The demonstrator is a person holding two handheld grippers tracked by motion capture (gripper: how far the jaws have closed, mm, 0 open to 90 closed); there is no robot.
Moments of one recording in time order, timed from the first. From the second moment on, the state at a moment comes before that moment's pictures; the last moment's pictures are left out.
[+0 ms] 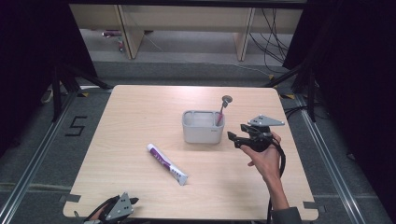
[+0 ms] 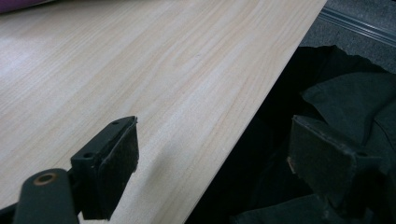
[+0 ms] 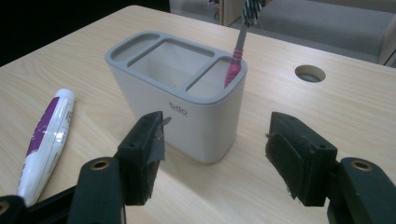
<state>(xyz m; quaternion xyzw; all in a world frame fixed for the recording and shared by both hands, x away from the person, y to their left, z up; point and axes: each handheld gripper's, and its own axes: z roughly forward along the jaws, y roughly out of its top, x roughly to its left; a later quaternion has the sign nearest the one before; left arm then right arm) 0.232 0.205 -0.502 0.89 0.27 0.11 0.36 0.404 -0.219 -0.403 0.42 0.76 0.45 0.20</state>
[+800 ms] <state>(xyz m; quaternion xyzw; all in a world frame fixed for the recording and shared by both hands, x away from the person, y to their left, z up) 0.233 0.205 -0.503 0.89 0.27 0.11 0.36 0.368 -0.222 -0.425 0.41 0.78 0.43 0.19</state>
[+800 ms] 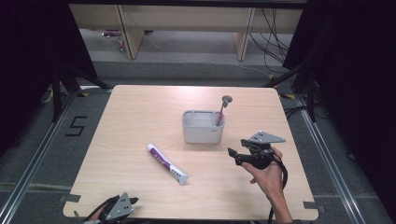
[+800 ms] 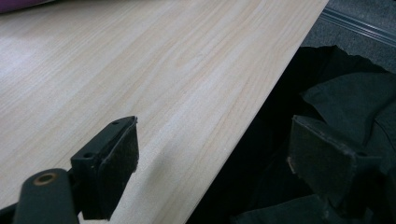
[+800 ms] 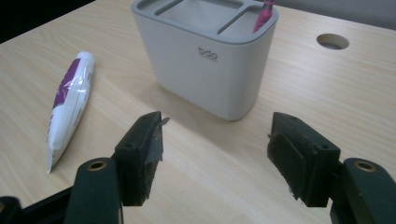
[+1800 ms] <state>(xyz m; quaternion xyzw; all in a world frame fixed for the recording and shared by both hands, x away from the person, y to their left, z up) 0.233 0.206 -0.502 0.89 0.27 0.11 0.36 0.326 -0.221 -0.463 0.41 0.79 0.42 0.14</state>
